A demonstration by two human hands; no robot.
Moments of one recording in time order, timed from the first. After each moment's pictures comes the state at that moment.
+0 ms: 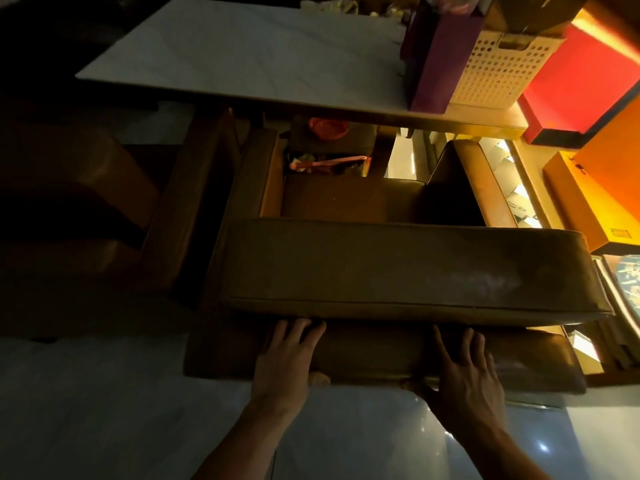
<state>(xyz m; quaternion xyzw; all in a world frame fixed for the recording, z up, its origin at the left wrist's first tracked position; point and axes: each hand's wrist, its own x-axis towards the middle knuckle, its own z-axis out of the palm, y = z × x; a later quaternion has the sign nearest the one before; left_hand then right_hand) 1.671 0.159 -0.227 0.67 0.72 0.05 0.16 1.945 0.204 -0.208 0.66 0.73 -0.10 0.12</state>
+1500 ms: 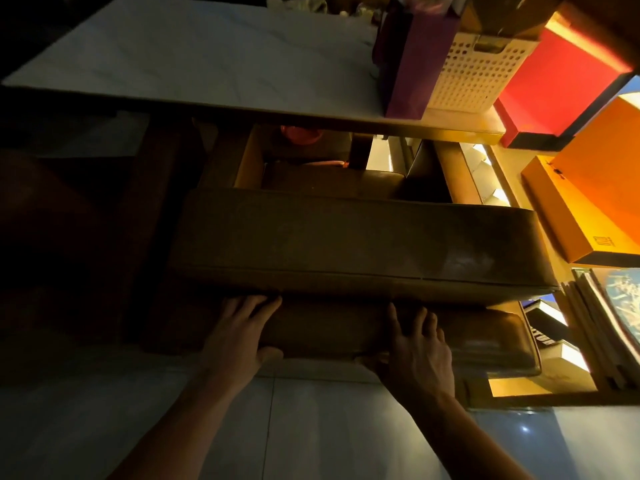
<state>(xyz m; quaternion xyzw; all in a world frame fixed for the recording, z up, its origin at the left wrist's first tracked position) 1.605 0.263 -0.226 0.69 0.71 0.08 0.14 1.884 0.294 -0.217 0.67 0.73 -0.08 0.12</state>
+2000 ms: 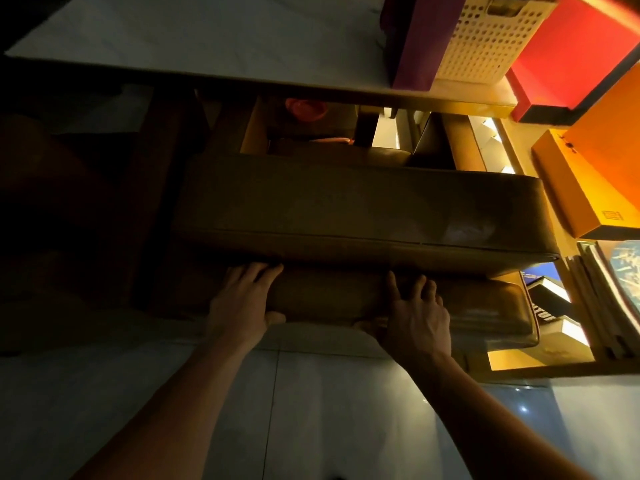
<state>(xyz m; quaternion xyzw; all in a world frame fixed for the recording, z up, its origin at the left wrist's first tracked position) 1.614 0.259 -0.222 0.66 0.74 0.03 0.14 1.881 0.293 -0.210 0.66 0.74 -0.08 0.13</state>
